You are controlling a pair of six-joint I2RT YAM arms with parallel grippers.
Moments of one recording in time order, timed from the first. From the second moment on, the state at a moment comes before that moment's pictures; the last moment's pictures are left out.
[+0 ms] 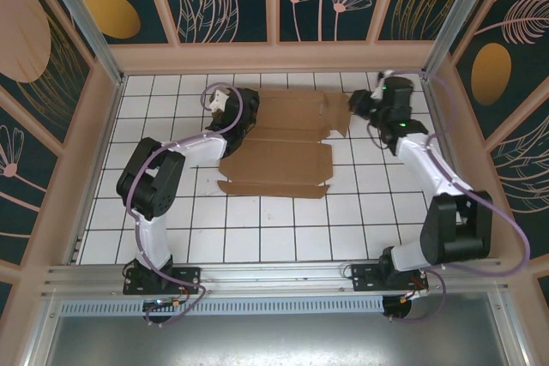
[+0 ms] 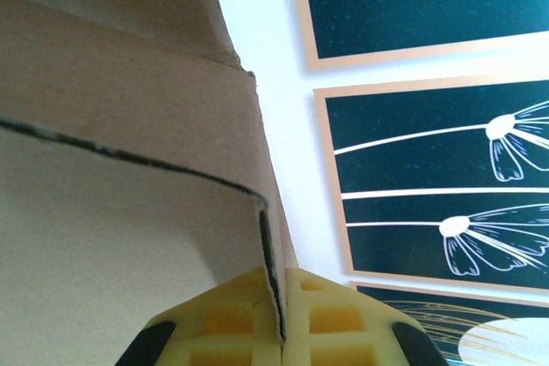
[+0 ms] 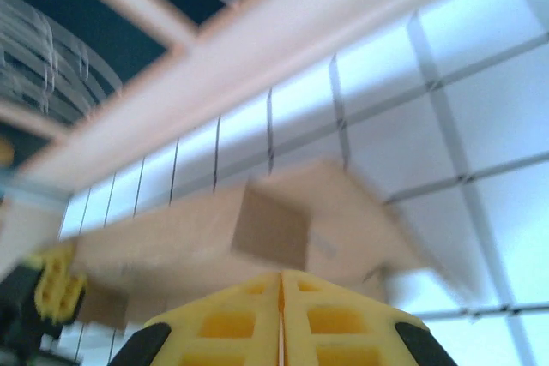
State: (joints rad) left arm -0.53 1.95 1.23 0.40 -0.32 -1.53; right arm 0.10 1.42 1.07 -0.10 -0.23 0.60
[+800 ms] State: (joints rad) left arm -0.51 1.96 1.26 0.37 -0.28 -1.54; right arm 0.09 1.89 1.13 -0.04 -0.47 0.15
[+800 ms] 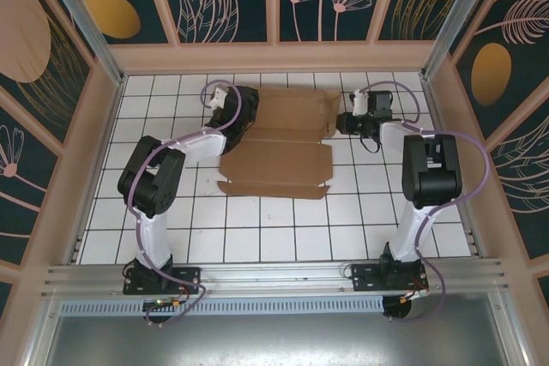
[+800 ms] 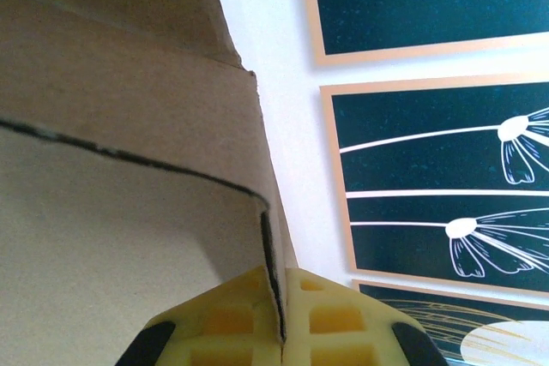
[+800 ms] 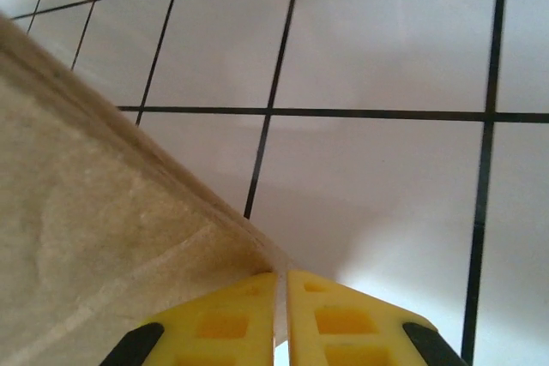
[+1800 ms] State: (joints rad) left arm -0.50 1.96 1.19 0.50 -0.21 -1.54; right arm 0.23 1.77 1.07 -0.02 -0.44 -0.05
